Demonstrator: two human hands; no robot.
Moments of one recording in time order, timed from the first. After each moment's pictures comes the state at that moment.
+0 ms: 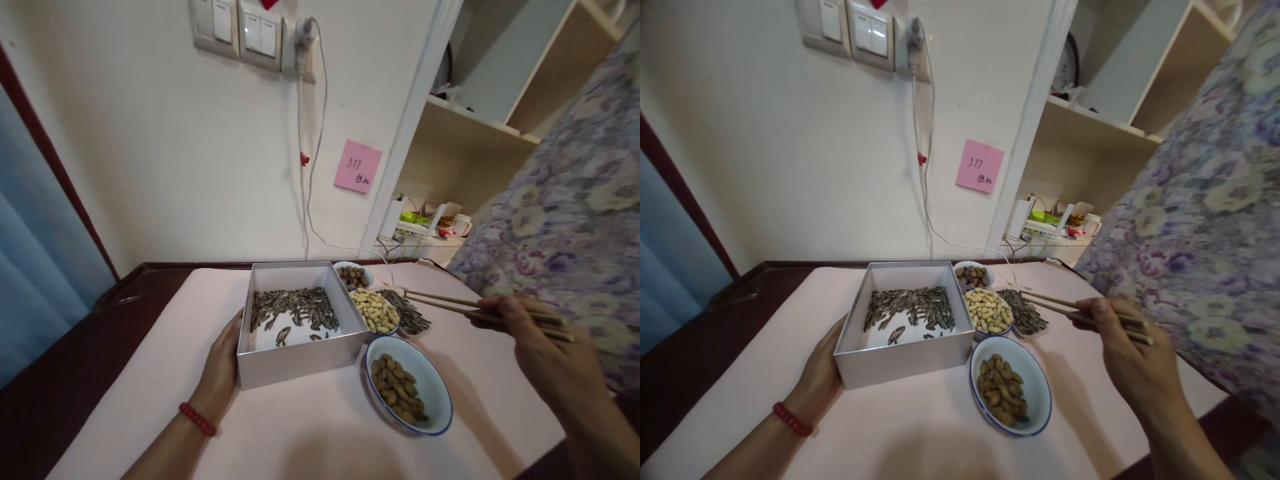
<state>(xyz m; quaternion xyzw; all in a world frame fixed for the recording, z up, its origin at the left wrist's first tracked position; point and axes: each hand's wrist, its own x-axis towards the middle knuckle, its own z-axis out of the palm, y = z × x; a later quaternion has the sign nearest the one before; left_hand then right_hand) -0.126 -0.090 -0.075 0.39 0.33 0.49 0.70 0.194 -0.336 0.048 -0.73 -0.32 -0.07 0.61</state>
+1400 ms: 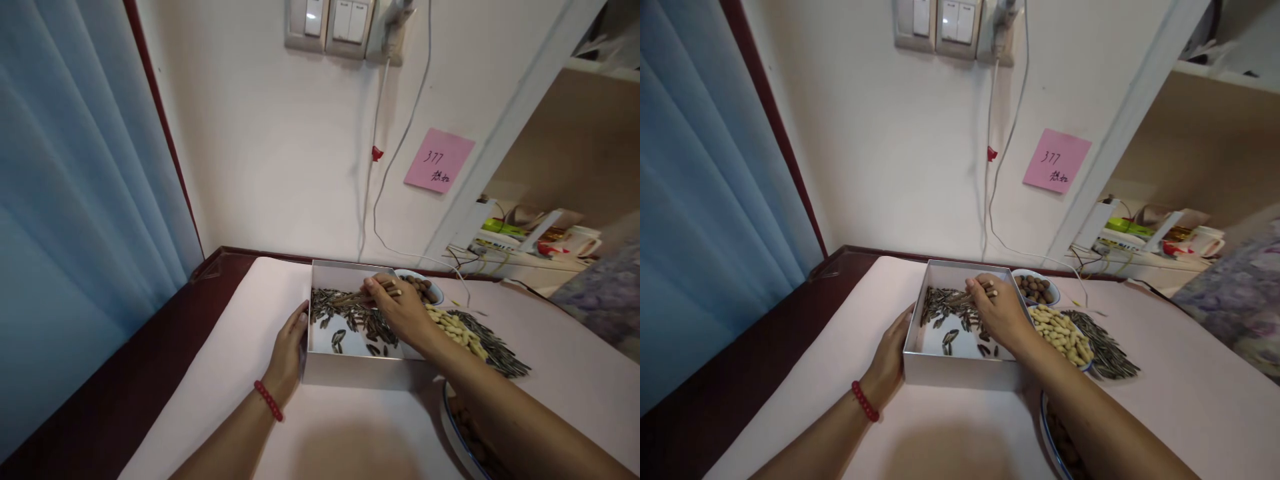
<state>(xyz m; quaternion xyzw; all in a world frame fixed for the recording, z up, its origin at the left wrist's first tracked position) -0.128 -0.089 -0.085 0.39 0.31 0.50 0.71 0.076 -0.123 0.005 -0.60 -0.62 0.17 0.48</state>
